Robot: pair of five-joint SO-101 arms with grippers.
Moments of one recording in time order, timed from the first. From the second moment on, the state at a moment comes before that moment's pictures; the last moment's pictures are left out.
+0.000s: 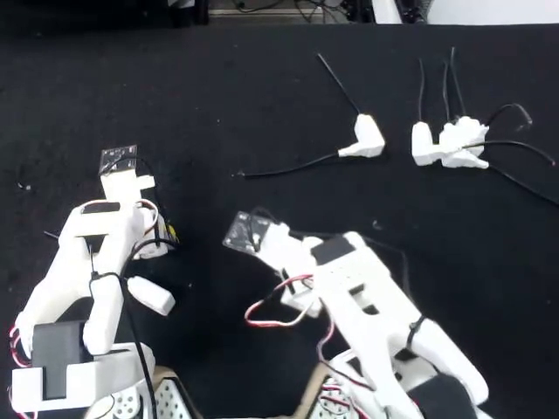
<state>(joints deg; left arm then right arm) -10.4 -12.2 51.0 45.1 1.5 -25.1 -28.4 63.7 56.7 40.8</state>
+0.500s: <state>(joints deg) -10.4 -12.2 51.0 45.1 1.5 -22.9 -23.3 63.7 53.0 45.8</state>
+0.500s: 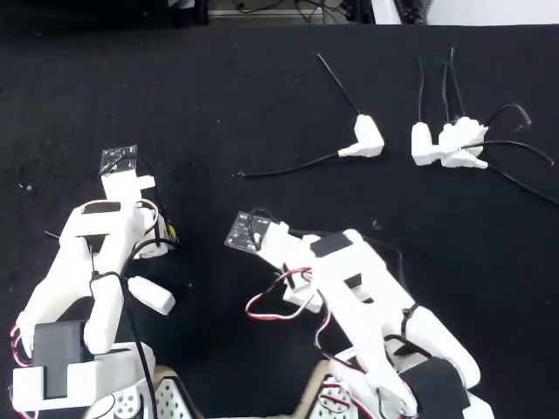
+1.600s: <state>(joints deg) -10.4 -12.2 51.0 45.1 1.5 -21.2 -26.2 65.3 47.3 43.6</state>
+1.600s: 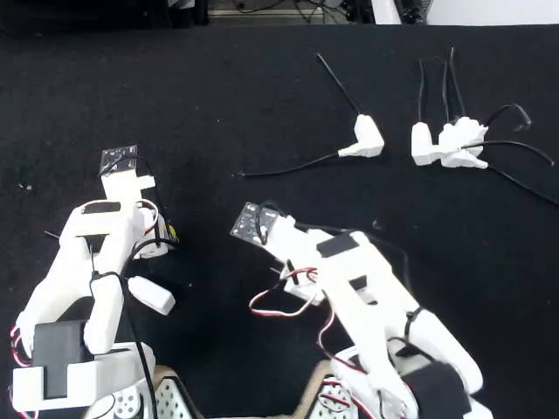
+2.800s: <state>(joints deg) -27.5 -36.8 38.2 85.8 -35.4 -29.3 -39.1 71.8 33.0 15.6</state>
